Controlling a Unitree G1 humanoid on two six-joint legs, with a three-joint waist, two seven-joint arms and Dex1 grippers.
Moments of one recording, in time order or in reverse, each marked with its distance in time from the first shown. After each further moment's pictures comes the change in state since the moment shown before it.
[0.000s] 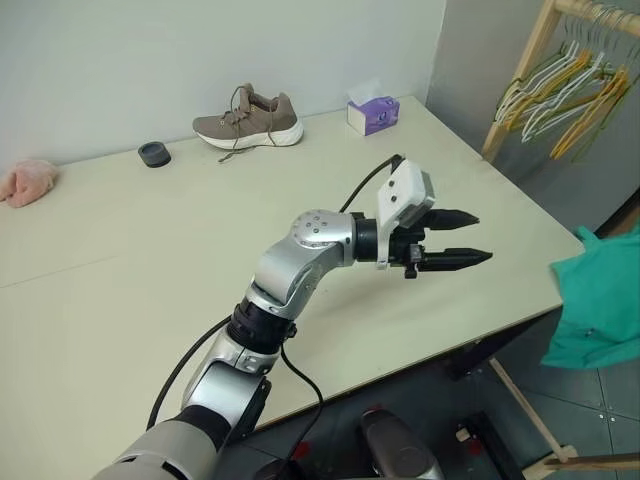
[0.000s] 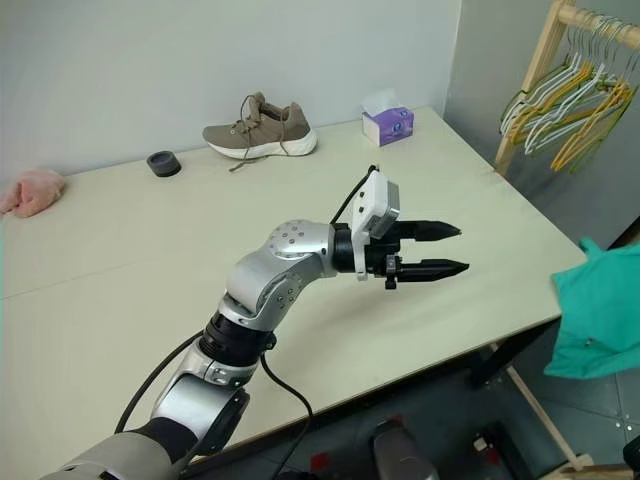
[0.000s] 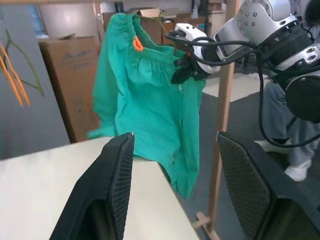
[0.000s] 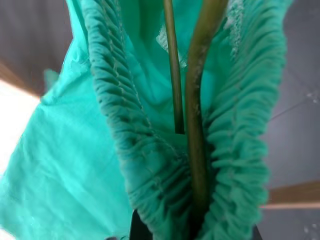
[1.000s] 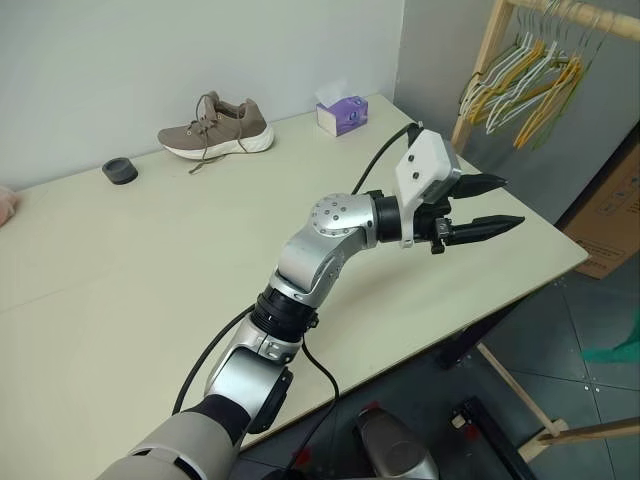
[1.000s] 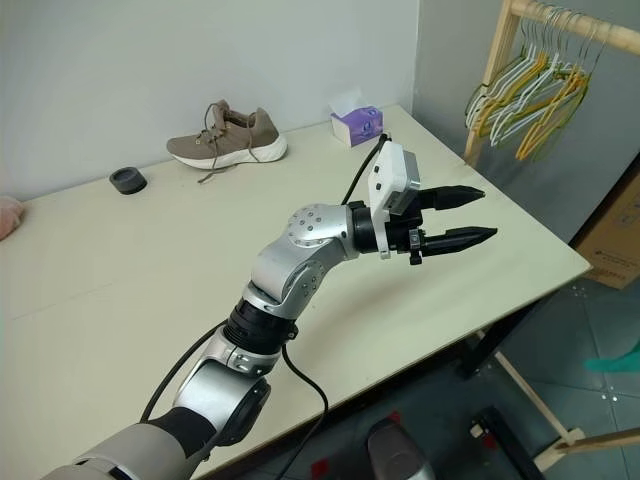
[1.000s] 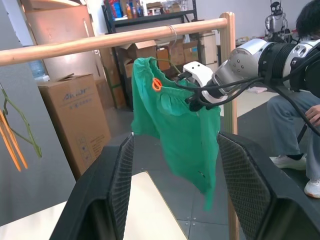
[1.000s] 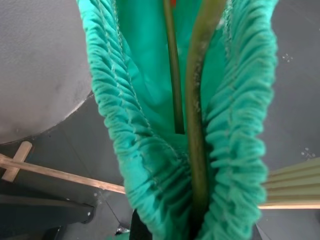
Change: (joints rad) left arm -0.053 -0.078 0.021 0.083 0.032 -0.113 0.041; right arm -0.275 -0.256 0.361 0.939 0.026 -0.637 -0.053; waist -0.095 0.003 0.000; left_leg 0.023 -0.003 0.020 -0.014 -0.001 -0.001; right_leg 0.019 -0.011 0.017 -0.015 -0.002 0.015
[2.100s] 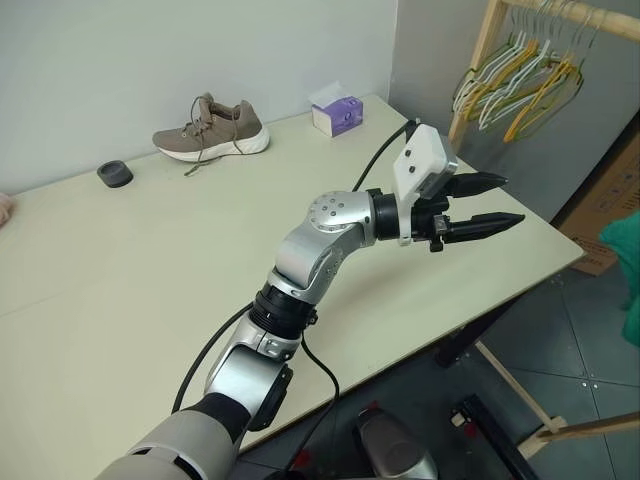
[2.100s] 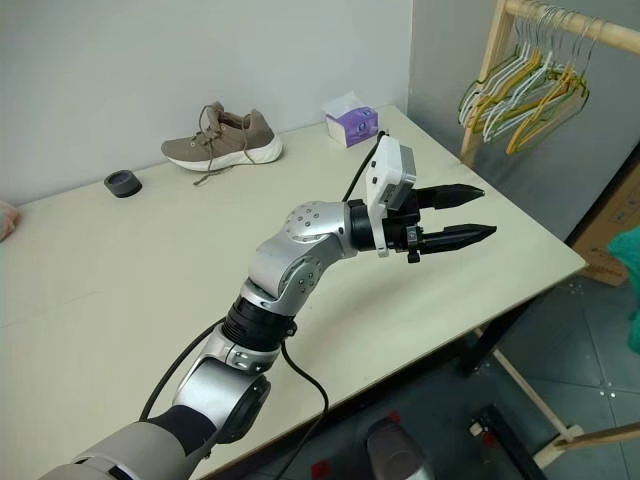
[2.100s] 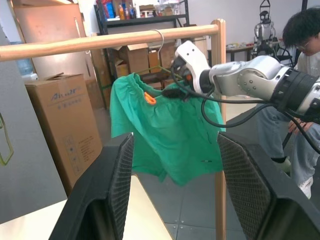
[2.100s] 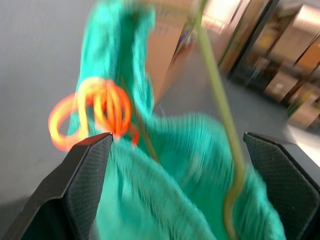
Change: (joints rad) left arm -0.012 0.002 0.020 0.002 -0.037 0.044 -0.017; right arm 0.427 0.167 -0.115 -0.690 0.030 -0.271 -0.110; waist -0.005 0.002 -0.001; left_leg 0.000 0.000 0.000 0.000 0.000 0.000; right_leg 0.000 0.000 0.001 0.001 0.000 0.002
